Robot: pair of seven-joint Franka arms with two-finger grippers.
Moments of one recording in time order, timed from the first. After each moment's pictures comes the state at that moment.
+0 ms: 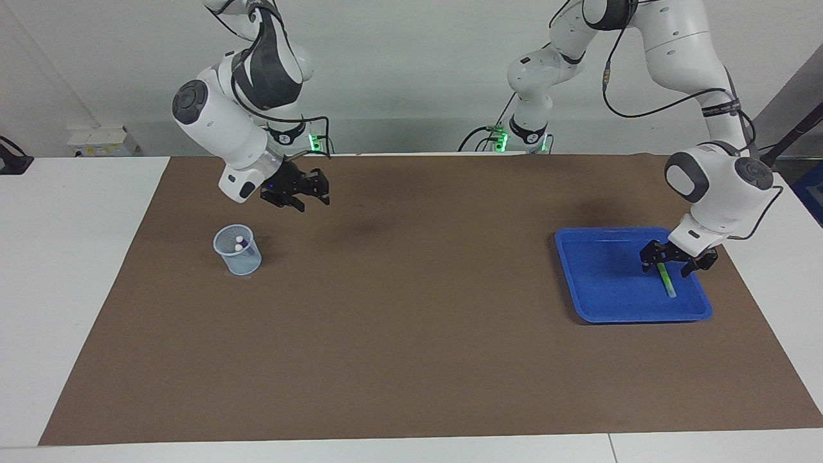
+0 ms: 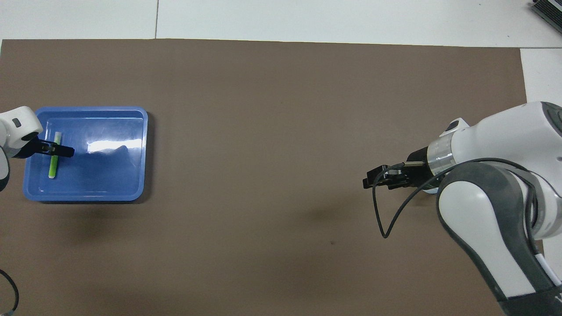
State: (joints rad) left arm 0.38 0.34 -0.13 -1.95 0.05 2.35 0.49; right arm 0.15 -0.05 0.02 -2.03 0.47 1.86 0.02
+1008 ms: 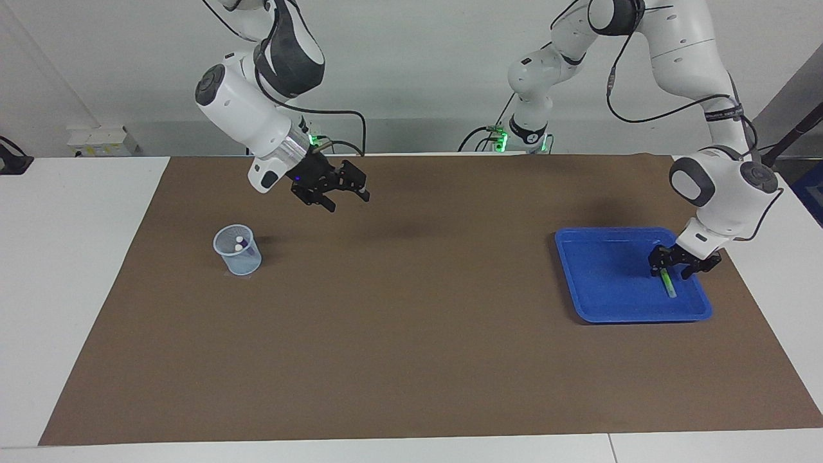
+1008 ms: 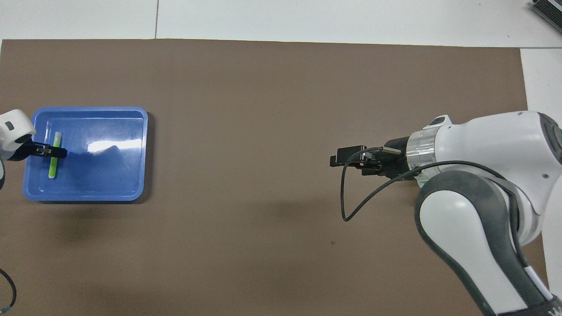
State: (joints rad) left arm 0.42 0.37 -0.13 -1.94 0.05 2.39 0.49; right arm 0.24 -0.05 0.02 -2.03 0.61 2.07 0.16
